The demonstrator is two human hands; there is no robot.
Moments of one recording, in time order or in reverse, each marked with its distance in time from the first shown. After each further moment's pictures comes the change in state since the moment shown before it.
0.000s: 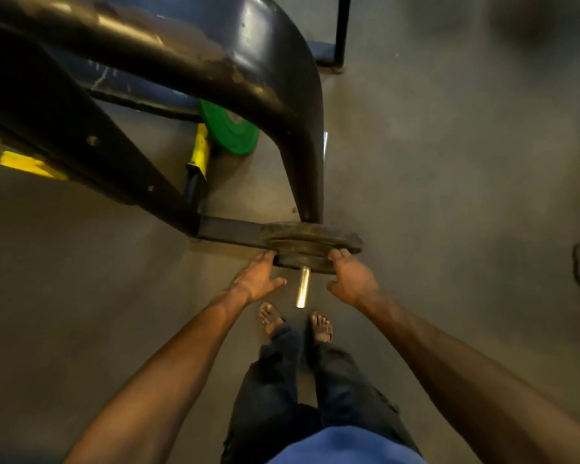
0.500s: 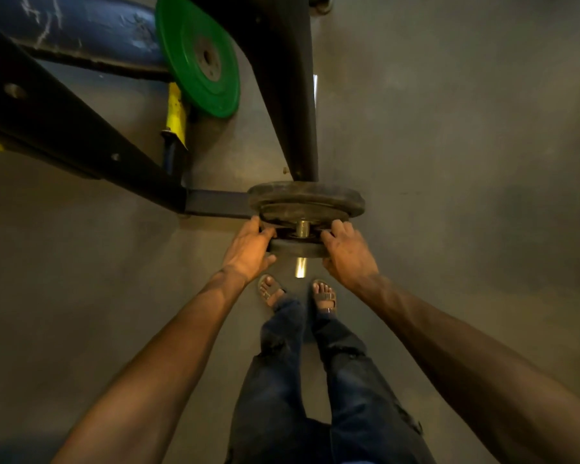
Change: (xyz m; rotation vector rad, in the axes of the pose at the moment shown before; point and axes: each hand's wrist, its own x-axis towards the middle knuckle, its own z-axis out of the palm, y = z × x) left_hand 0.032 -0.039 0.039 0.362 0.172 0.190; right_hand 0.007 0.014 0.064 -0.138 0.225 -0.135
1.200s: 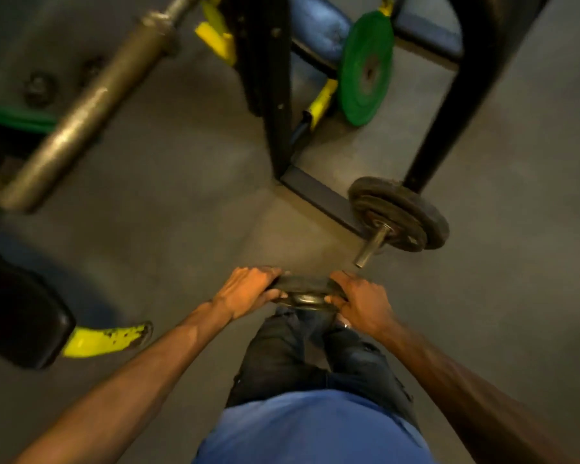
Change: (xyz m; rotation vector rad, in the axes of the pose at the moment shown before) left_hand -0.267 0.009 0.002 -0.187 0.071 -0.199; right_hand -0.109 -0.095 -0.023 -0.010 -0.325 -0.424
